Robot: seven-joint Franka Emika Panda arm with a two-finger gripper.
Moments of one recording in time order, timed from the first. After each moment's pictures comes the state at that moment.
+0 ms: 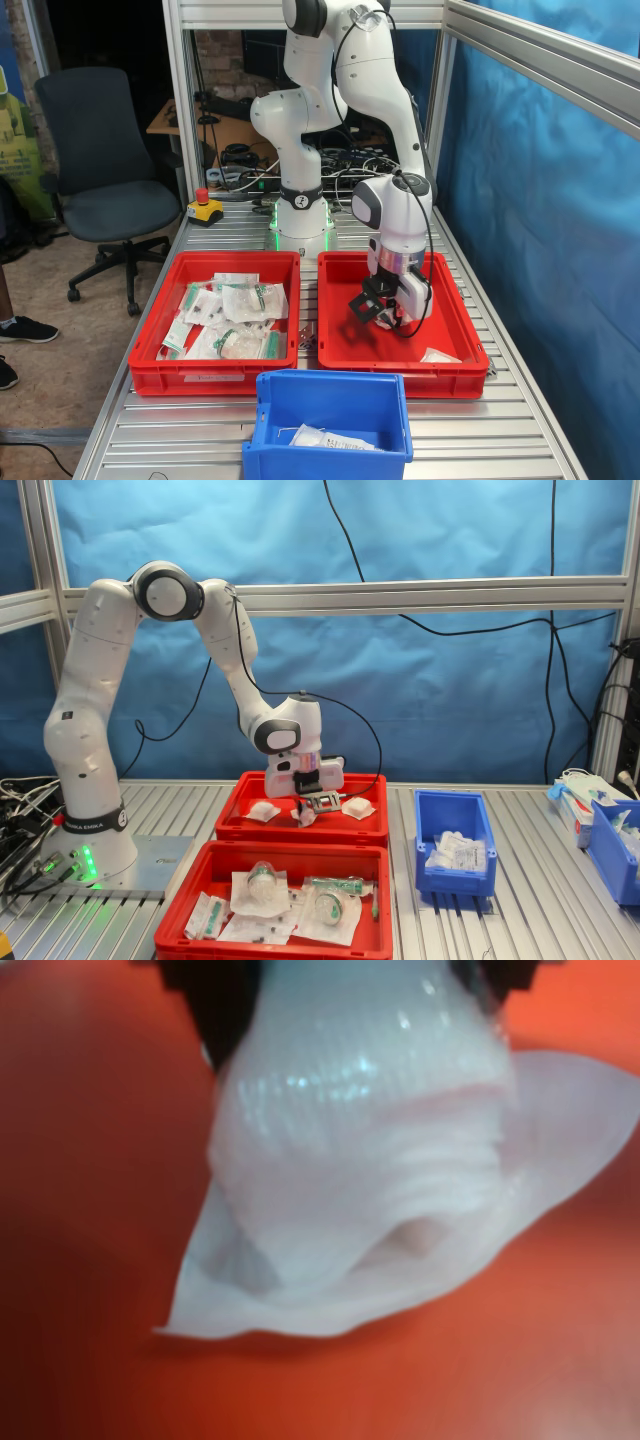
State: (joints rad) arm 0.38 0.39 0.02 -2.42 -0.10 2.81 2.49
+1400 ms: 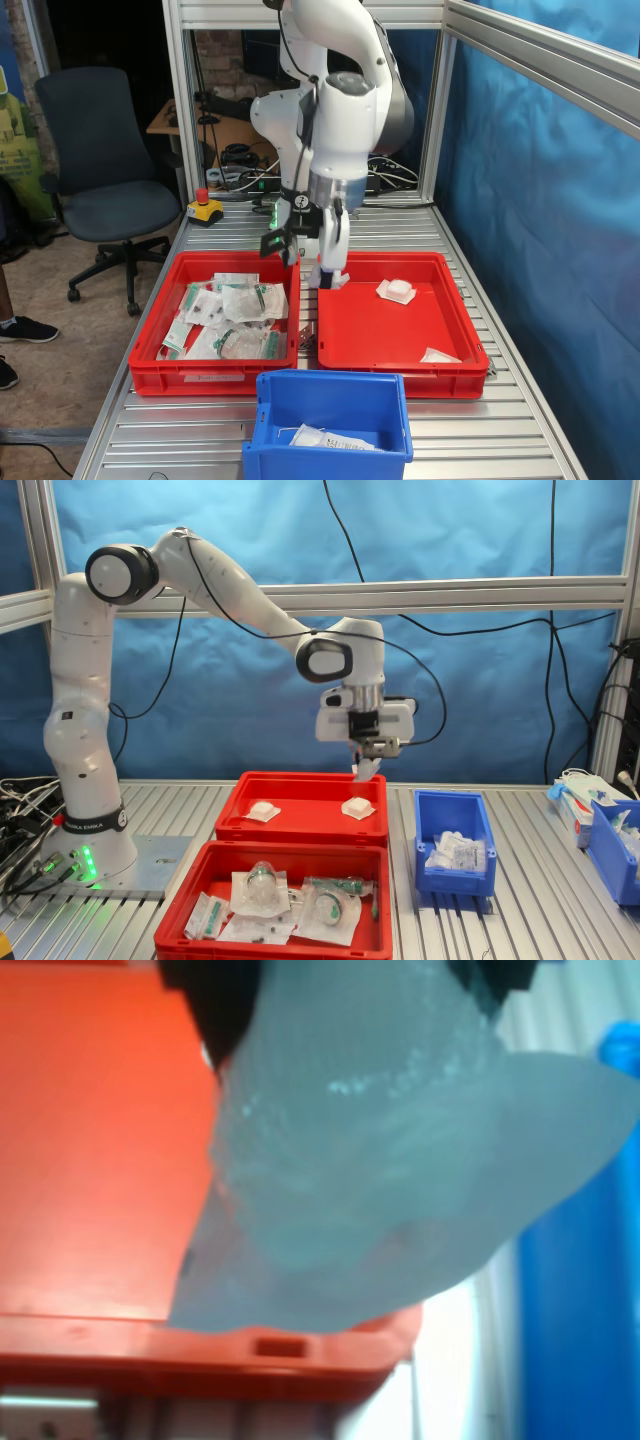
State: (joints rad) arm 0.38 0.20 -0.30 -2.03 -0.08 2.25 2.49
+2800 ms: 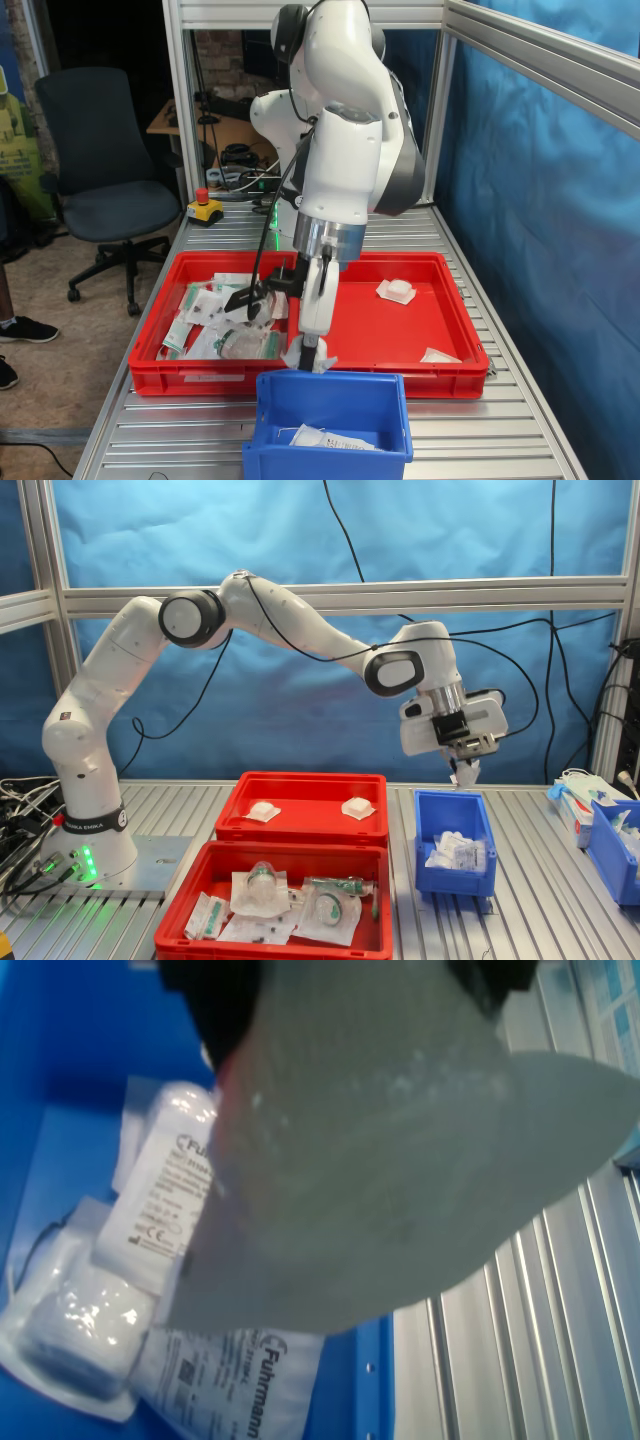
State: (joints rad) arm 0.34 0.68 -0.40 -1.41 0.03 2.35 2.49
